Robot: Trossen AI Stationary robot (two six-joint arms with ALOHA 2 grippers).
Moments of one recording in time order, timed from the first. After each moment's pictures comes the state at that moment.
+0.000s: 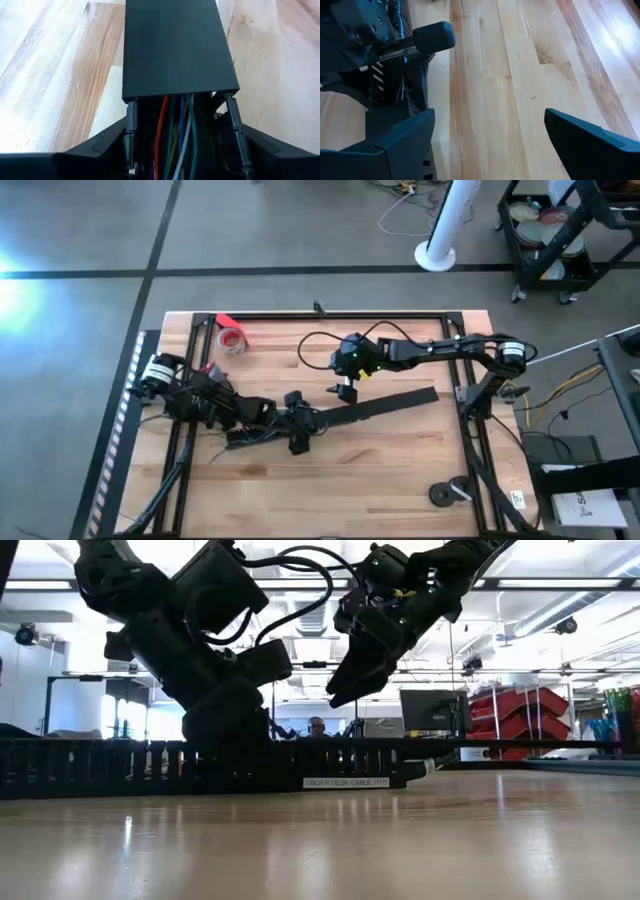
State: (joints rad) left arm -0.20 1.78 0.77 0.21 -0.28 -0.24; right arm -0.24 1.76 1.09 -0.14 -0.20 -0.06
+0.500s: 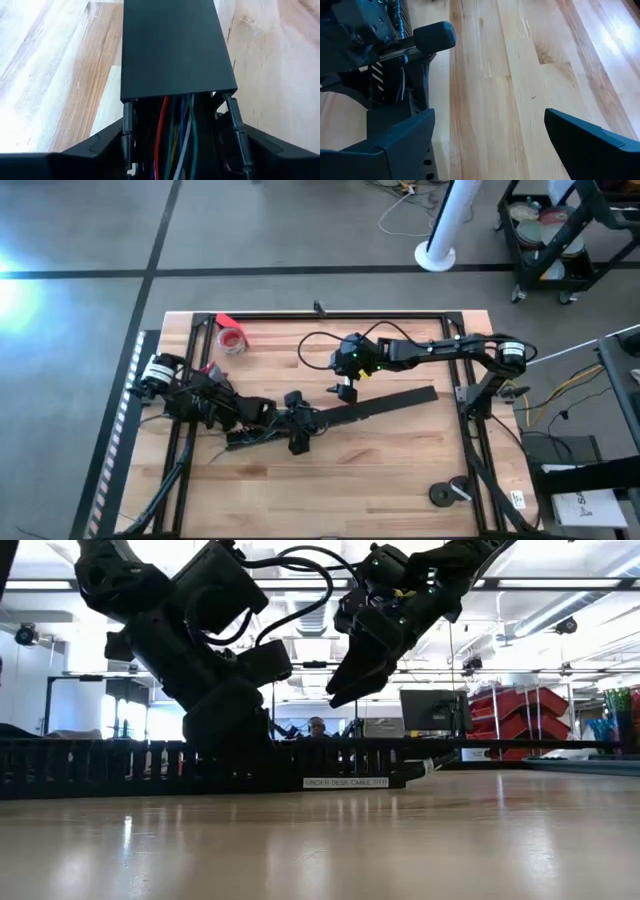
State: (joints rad) left arm -0.20 1.78 0.77 0.21 -0.28 -0.24; right arm -0.24 1.76 1.09 -0.14 -0.20 -0.06
